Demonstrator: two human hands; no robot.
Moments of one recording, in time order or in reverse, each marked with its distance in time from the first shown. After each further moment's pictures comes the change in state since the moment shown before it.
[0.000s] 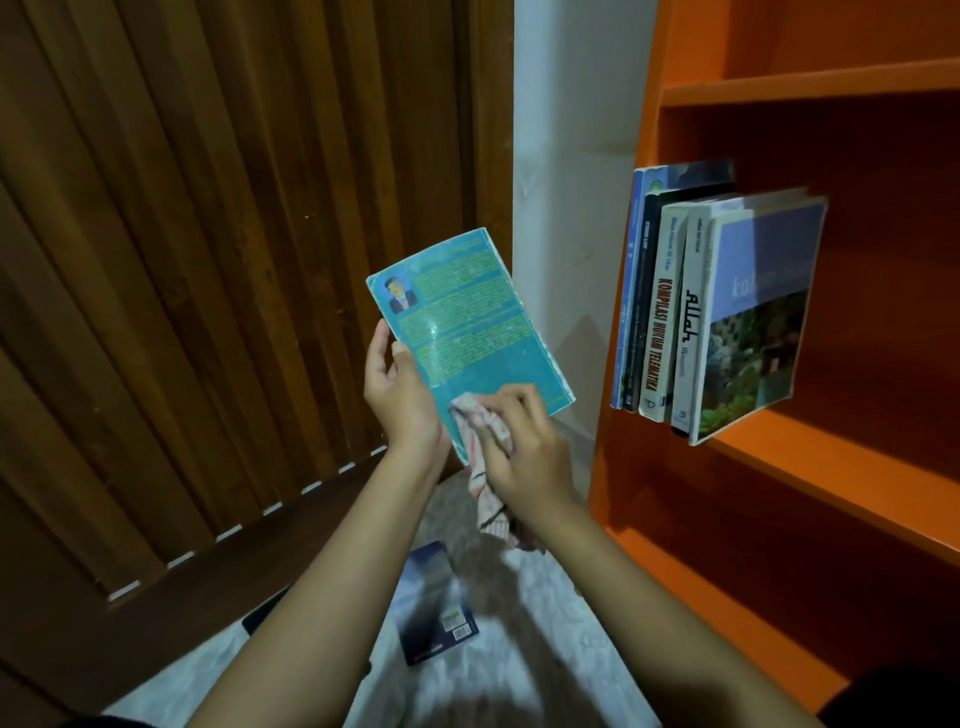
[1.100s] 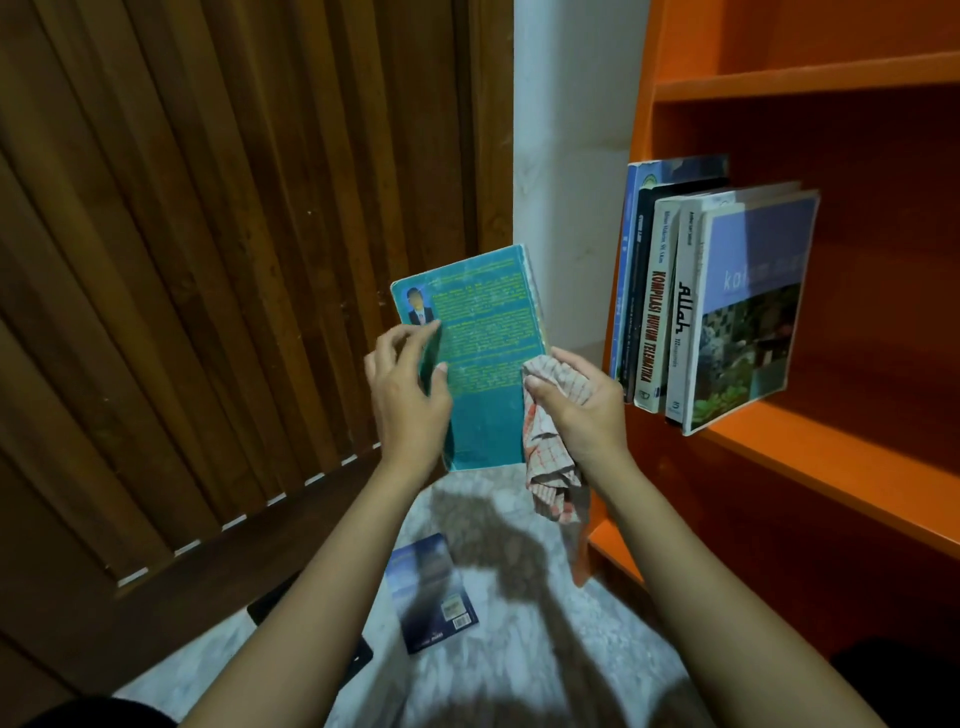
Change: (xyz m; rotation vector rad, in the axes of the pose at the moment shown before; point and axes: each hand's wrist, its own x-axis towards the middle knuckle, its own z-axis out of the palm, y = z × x) left_hand -0.001 -0.011 -0.029 0.901 -0.260 0.696; right_hand 0.026 0.022 -0.045 0.667 0.060 0.608
